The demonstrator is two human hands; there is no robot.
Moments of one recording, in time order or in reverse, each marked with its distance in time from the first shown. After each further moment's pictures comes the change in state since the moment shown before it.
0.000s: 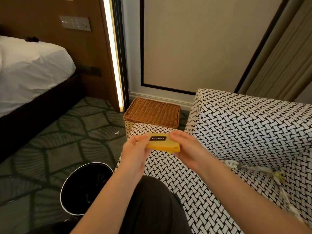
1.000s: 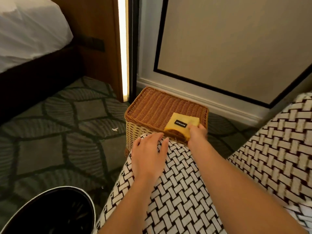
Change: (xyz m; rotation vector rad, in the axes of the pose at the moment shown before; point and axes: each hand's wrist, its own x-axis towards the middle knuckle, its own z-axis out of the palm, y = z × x) left_hand 0.278 -0.092 -0.013 1.263 0.217 0.560; right_hand 0.378 0.034 -0.023 -0.046 0.593 -0.084
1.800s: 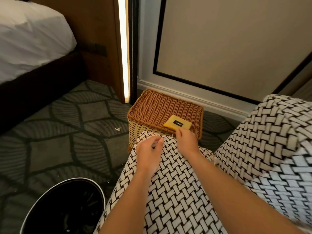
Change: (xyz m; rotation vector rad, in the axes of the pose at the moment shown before) left_hand -0.013 -0.002 -0.006 -0.413 -0.078 -0.115; right_hand -0.050 0.018 -0.032 -1.040 -0.192 -0.775
